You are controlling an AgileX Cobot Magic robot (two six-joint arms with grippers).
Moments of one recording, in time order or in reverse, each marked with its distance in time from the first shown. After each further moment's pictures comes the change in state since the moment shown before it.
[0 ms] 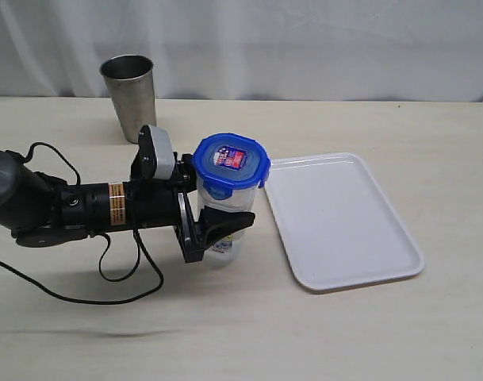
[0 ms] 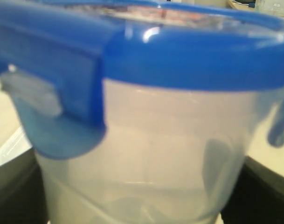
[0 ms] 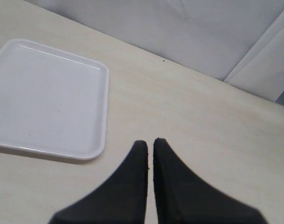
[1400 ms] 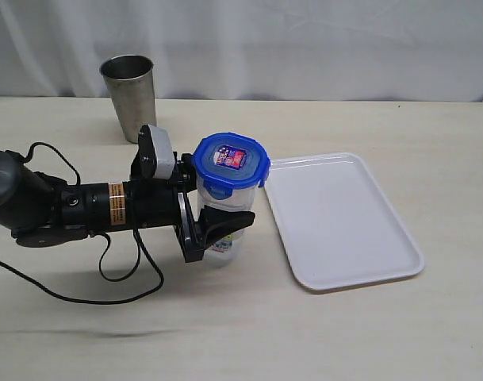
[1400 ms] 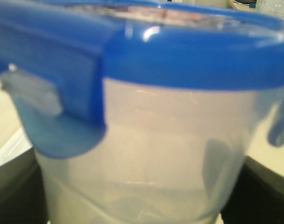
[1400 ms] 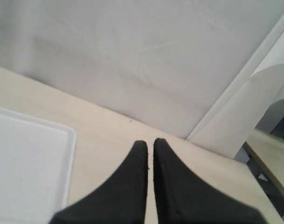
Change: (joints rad) left arm 0.000 0.000 0.000 -0.004 0.000 0.000; right arm 0.000 0.000 -0.132 -0.055 -0.093 0.000
